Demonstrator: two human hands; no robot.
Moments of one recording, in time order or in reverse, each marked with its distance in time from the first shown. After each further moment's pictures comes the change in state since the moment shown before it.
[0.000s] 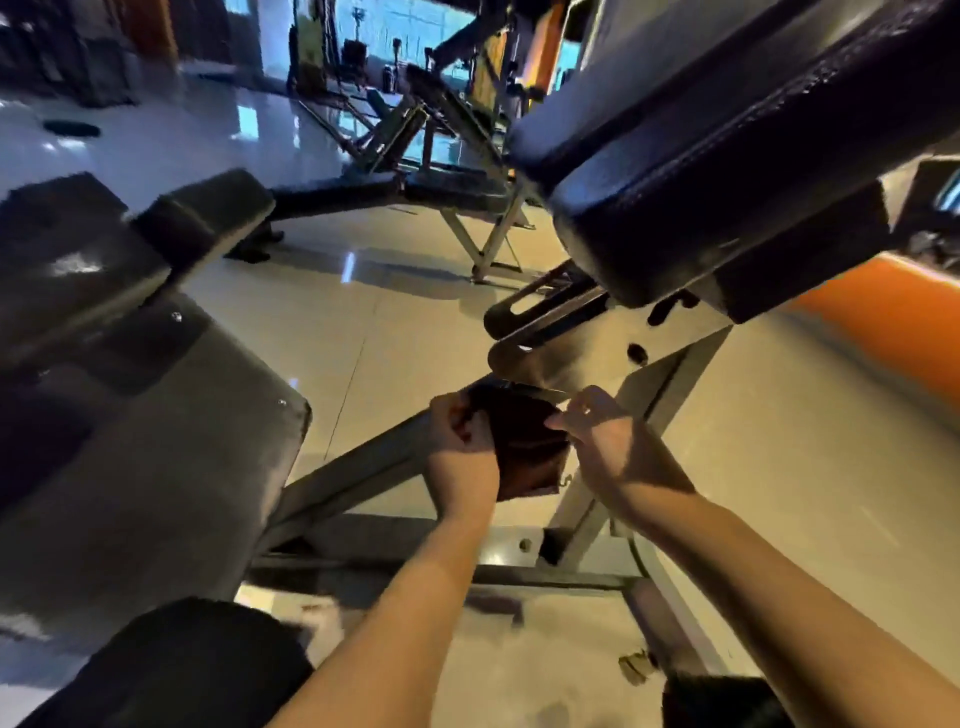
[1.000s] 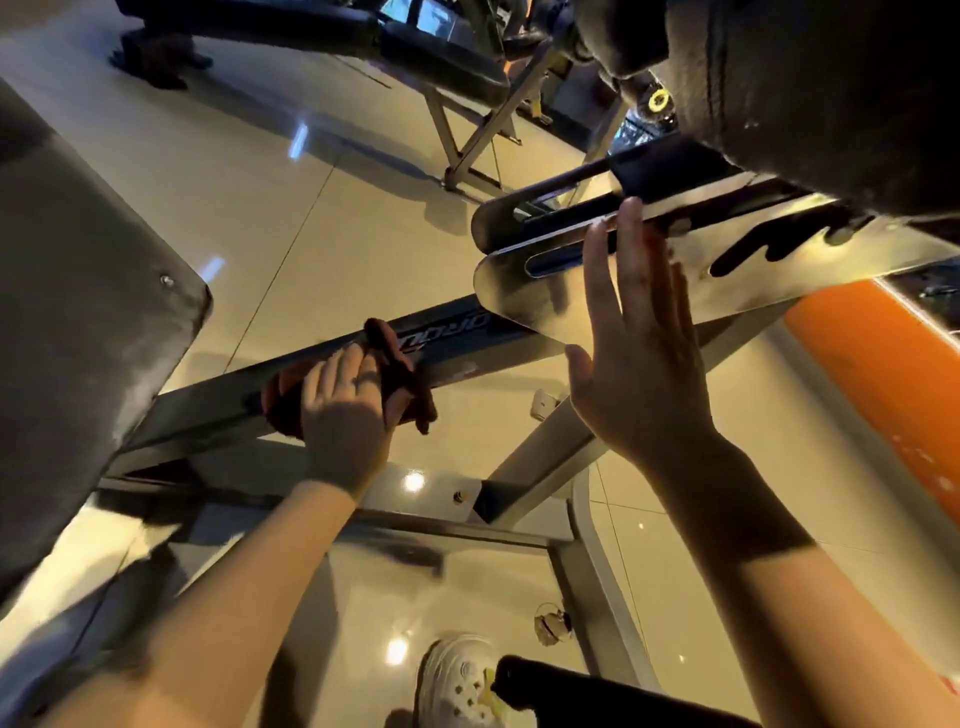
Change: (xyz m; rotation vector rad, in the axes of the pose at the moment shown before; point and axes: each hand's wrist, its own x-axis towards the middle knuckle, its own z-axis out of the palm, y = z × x) left_hand 0.071 -0.157 0.008 0.851 -0.011 0.589; right_hand 0.061 0.041 0.021 -0.593 0.185 -0.043
